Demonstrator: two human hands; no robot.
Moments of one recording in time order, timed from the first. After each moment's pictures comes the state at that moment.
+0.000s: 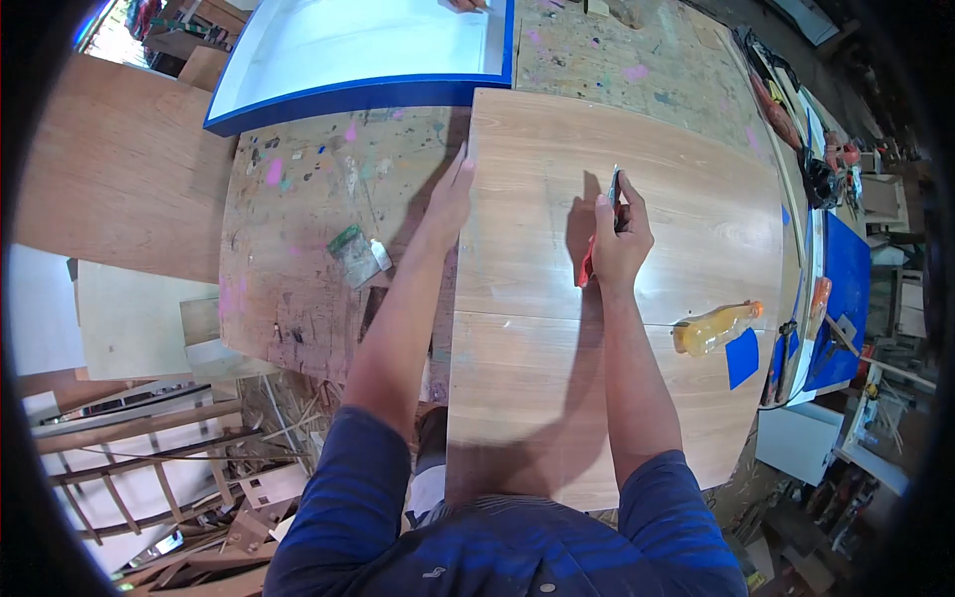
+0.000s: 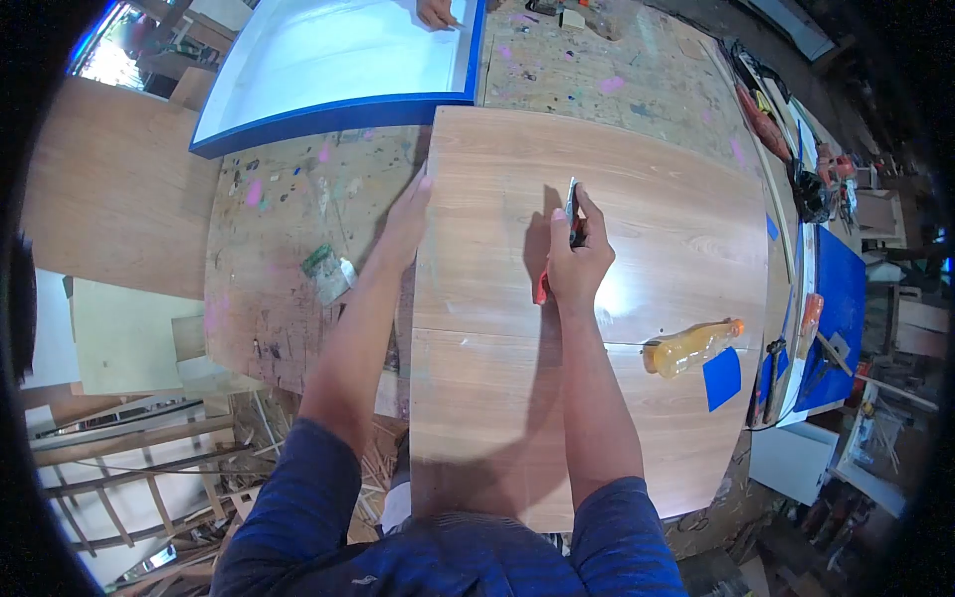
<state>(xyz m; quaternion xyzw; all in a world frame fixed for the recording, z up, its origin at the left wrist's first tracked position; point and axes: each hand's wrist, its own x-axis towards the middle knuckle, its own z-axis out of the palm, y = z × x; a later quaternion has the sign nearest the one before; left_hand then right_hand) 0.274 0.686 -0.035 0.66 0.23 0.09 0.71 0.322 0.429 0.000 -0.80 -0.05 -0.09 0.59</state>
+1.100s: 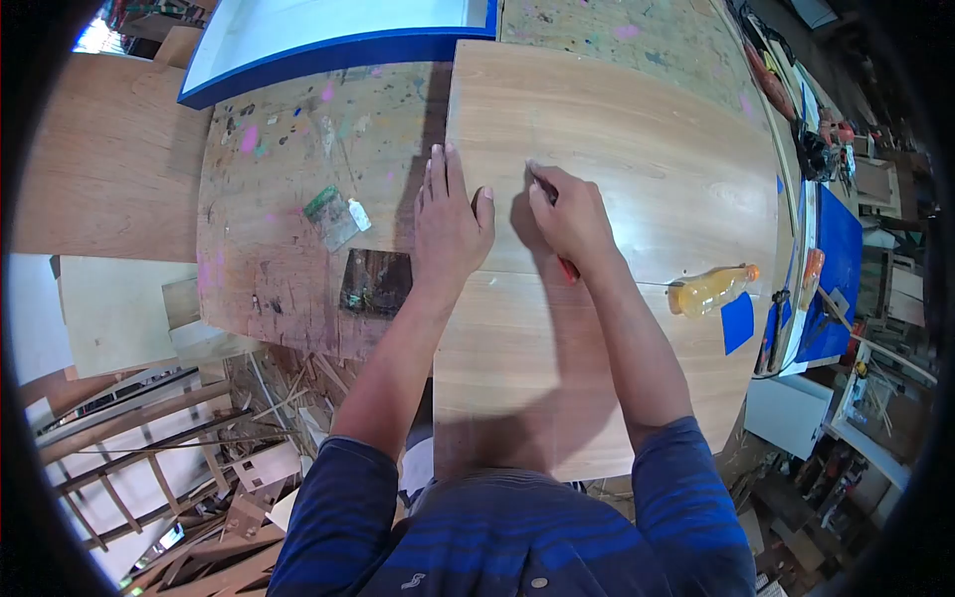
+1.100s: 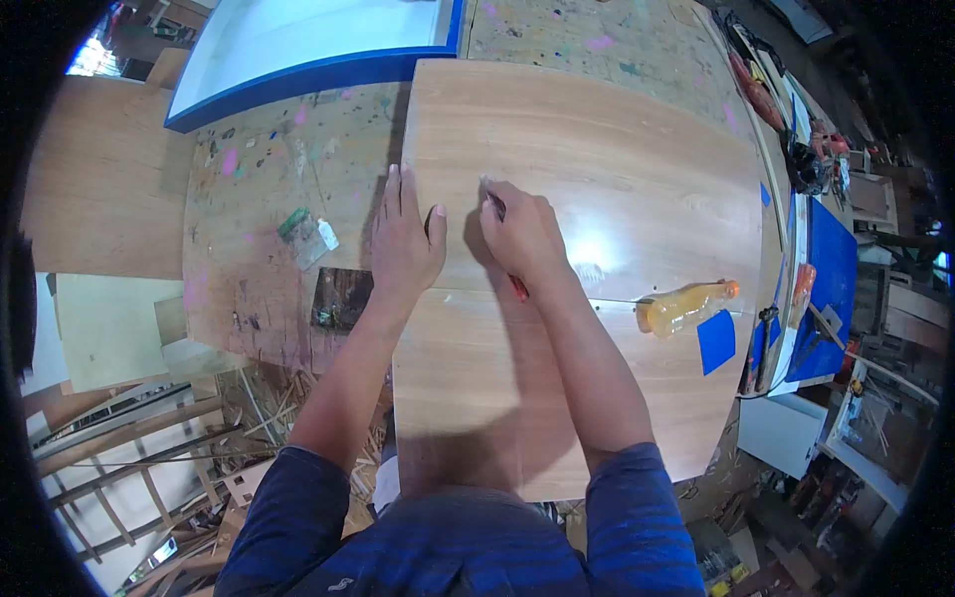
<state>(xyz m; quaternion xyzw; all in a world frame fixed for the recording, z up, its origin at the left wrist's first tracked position) 0.188 0.606 -0.007 0.94 0.19 0.15 0.23 0.288 0.440 0.035 -0.88 -0.22 0.14 0.38</state>
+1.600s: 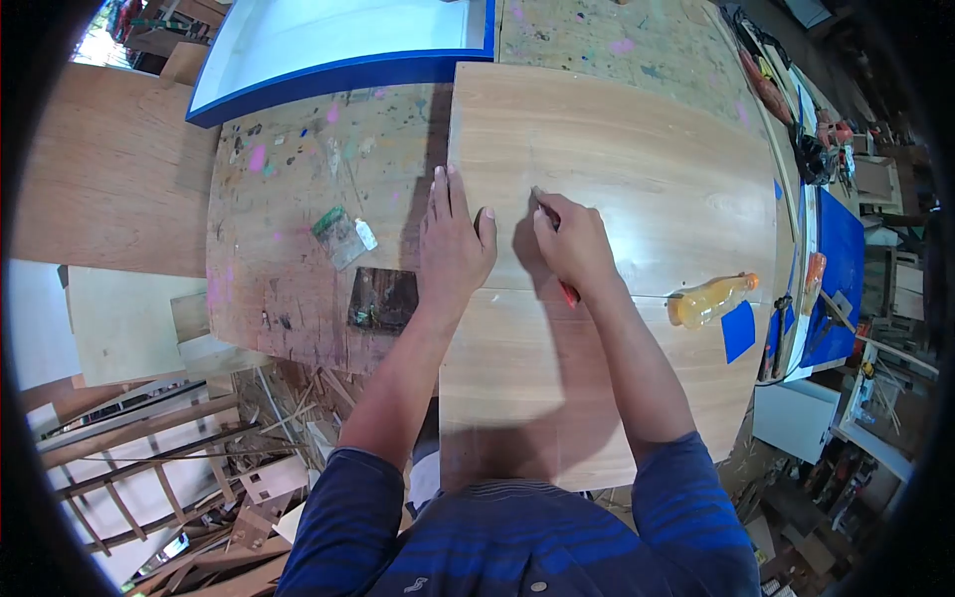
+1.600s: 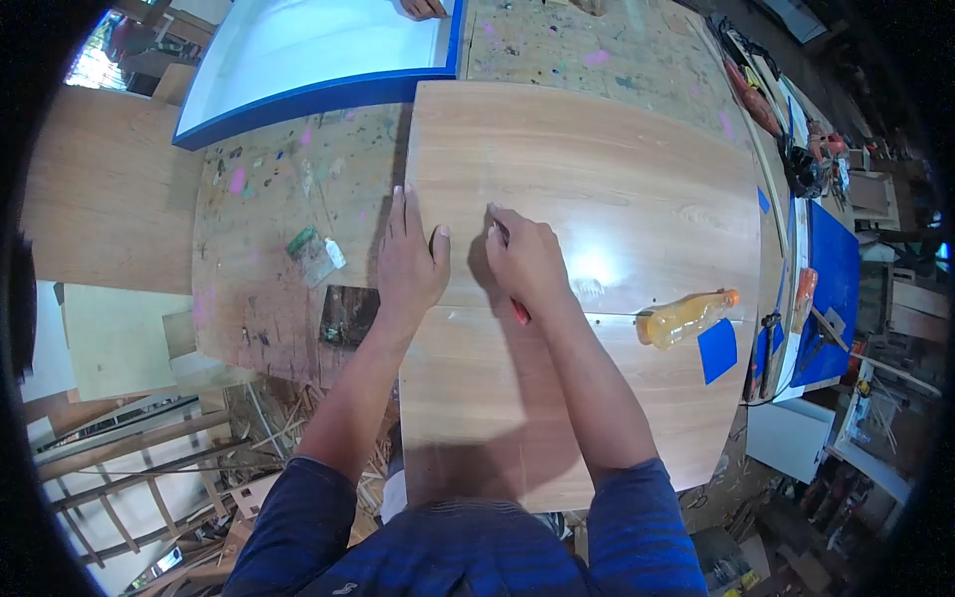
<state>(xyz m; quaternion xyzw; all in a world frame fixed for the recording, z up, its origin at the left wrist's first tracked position) 0.189 0.607 -0.005 0.95 0.19 0.14 0.21 0.292 0.440 0.028 -0.89 -0.23 0.09 0.39</state>
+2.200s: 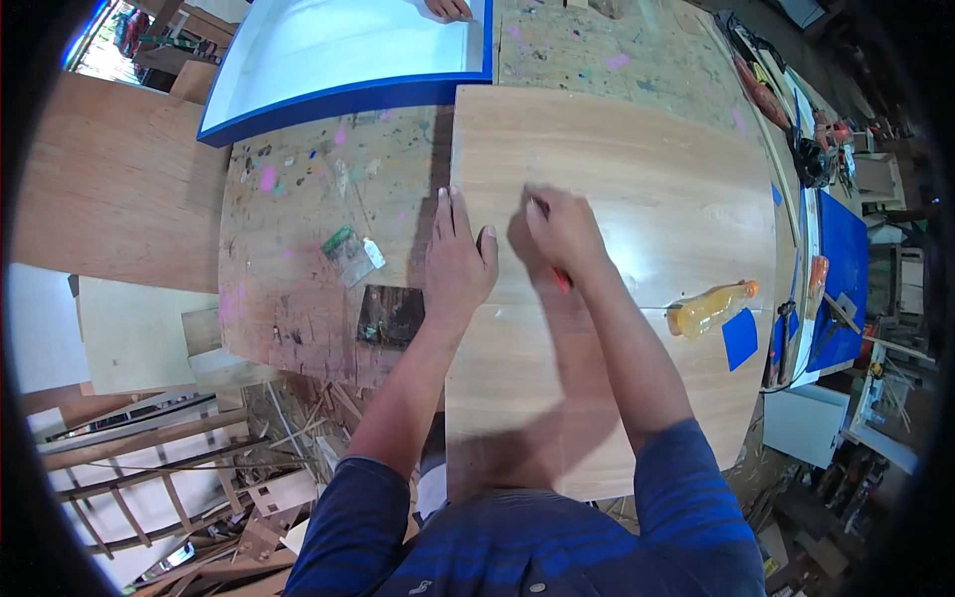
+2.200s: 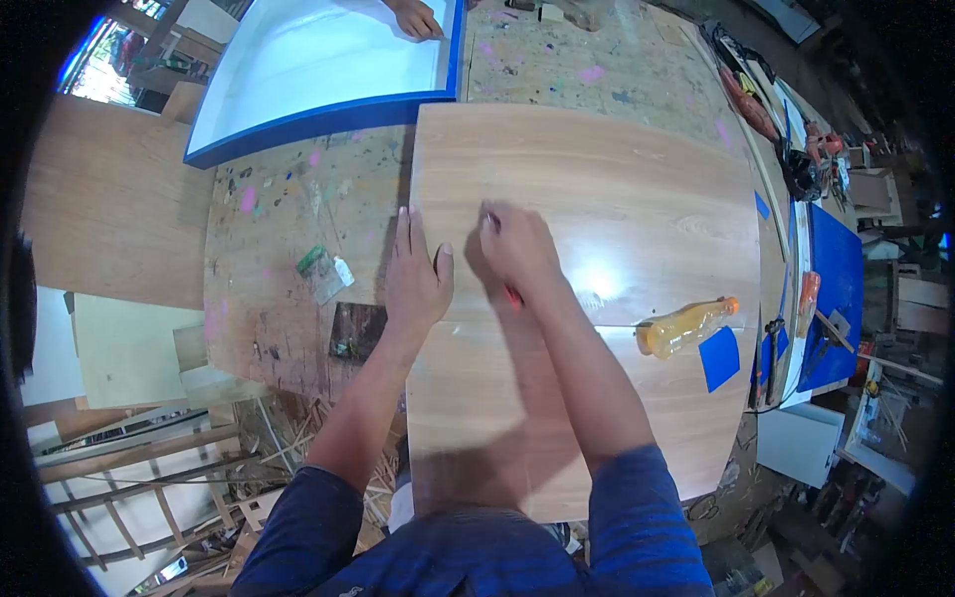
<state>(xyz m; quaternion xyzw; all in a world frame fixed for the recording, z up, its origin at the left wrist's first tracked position) 0.189 0.606 0.002 0.95 0.19 0.12 0.23 0.315 0.459 0.025 -0.88 -0.26 0.05 0.40</state>
